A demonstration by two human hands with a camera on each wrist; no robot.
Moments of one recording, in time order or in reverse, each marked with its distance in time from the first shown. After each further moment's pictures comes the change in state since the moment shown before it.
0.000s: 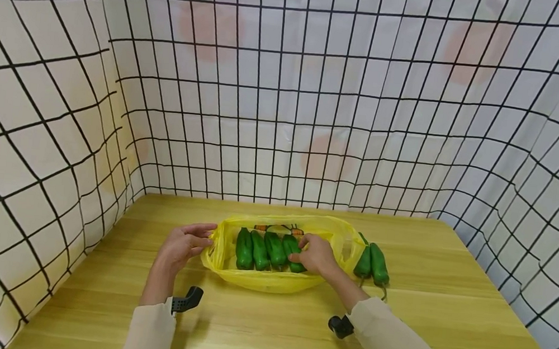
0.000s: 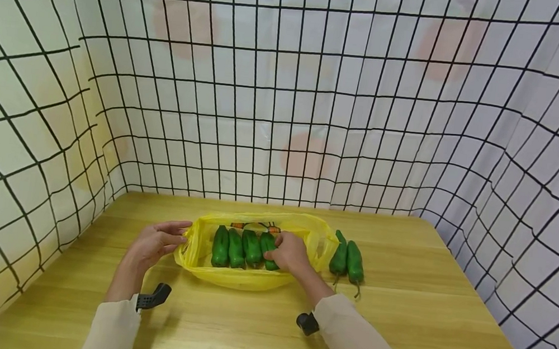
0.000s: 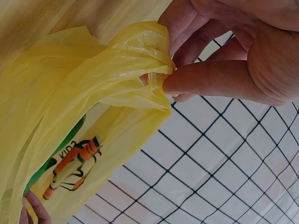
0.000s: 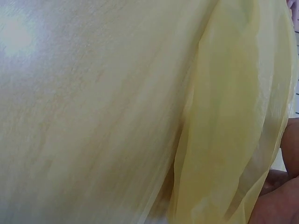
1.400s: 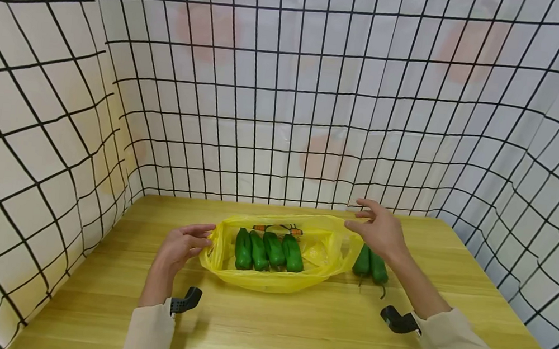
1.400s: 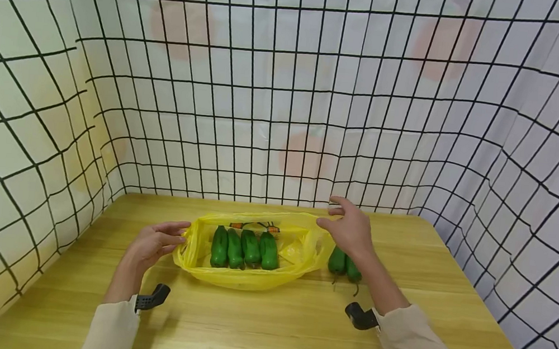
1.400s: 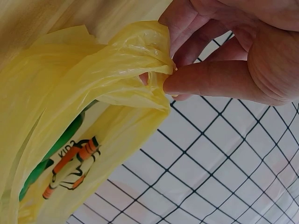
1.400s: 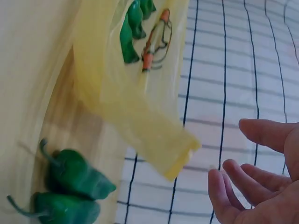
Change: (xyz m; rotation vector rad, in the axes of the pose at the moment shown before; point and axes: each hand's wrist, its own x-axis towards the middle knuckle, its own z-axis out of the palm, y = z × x) left_hand -0.002 0.002 0.001 -0.004 0.004 -0.011; right_hand -0.046 0.022 -0.132 0.087 0.252 -0.143
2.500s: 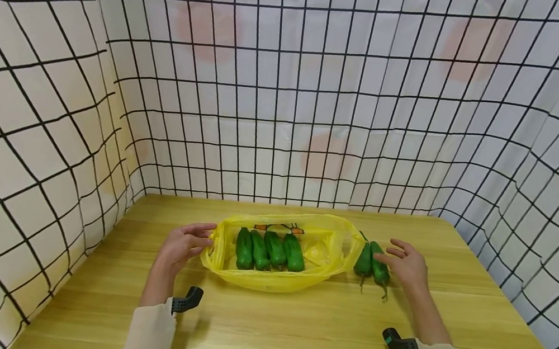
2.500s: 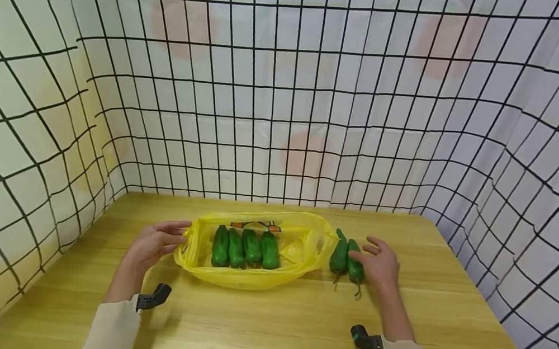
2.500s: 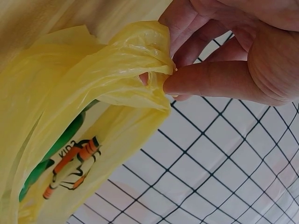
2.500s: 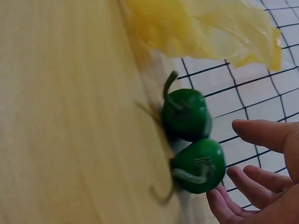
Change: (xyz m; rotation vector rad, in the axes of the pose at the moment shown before) left_hand 0.002 -0.002 -0.002 -0.006 -0.001 -0.003; right_hand -0.023 0.115 0.018 0.307 0.040 0.371
